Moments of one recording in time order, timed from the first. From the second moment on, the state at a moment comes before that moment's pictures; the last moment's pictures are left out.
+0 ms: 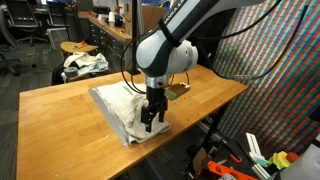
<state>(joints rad) 0.12 0.17 0.15 -2.41 0.23 2.33 -0.30</state>
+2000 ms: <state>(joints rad) 0.01 0.19 0.12 -2.39 0.25 2.36 -0.41</state>
